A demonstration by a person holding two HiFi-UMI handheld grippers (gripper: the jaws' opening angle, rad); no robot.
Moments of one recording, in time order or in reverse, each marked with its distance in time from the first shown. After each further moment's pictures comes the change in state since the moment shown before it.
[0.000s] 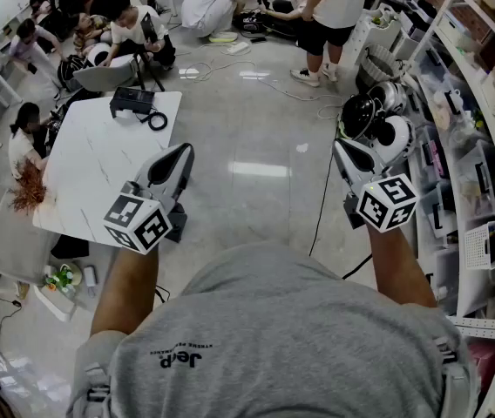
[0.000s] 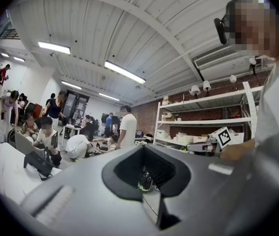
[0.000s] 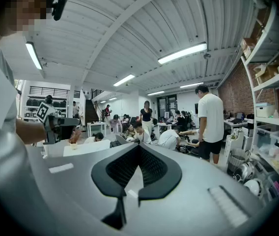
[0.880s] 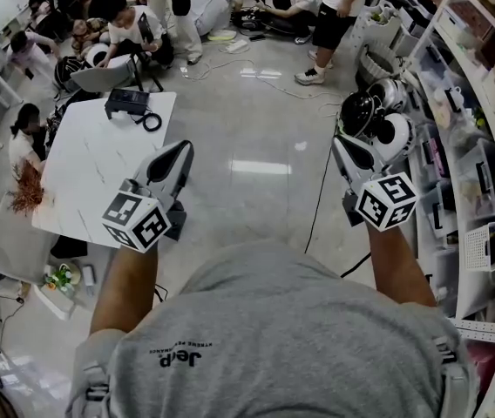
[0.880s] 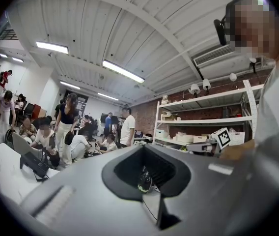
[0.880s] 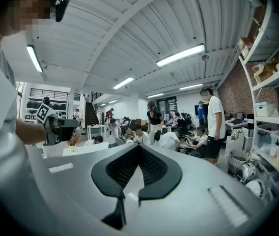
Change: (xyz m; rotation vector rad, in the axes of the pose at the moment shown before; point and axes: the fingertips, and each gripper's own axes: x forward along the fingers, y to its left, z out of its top) left arm 0.027 -0.017 0.000 0.009 0.003 -0.003; right arm -0.005 -0.028 0.002 0.010 -0.032 0.007
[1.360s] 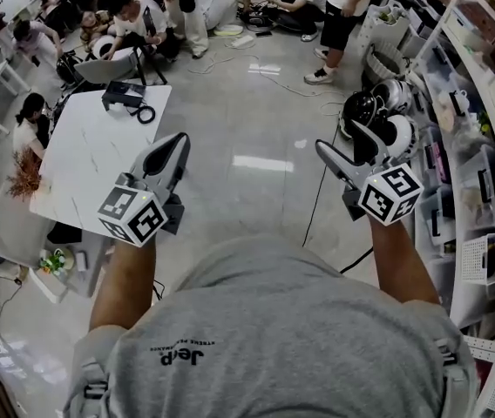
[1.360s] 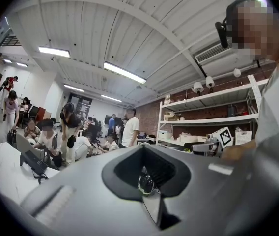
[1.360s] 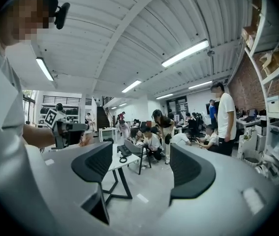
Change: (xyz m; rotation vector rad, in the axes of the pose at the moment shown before) left arm 0.036 -0.051 0.000 0.012 -0.016 0.061; right arm -0.025 -0.044 0.011 0.019 -0.030 0.145
